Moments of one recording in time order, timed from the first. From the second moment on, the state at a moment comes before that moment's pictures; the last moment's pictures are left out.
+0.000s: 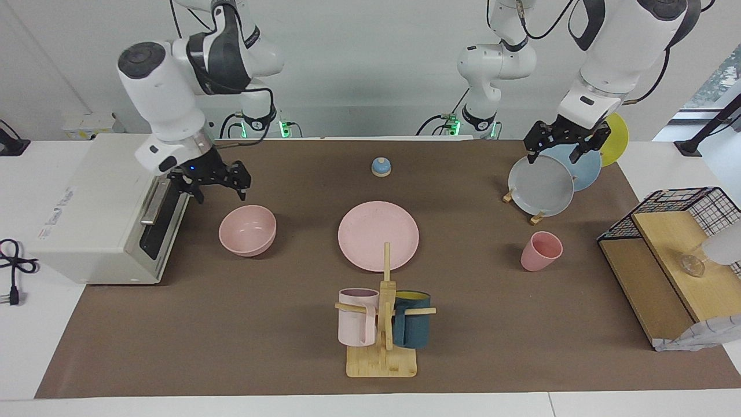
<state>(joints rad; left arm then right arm) -0.08 -0.04 -0.08 -1.65 -0.01 1.58 -0.07 0.15 0.03 -0.03 -1.89 0.04 1.97 0.06</state>
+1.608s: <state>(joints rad) -0.08 0.00 -0.08 -1.75 -0.01 1.74 -0.13 0.27 0.15 -0.03 -2.16 0.00 2.31 0.04</state>
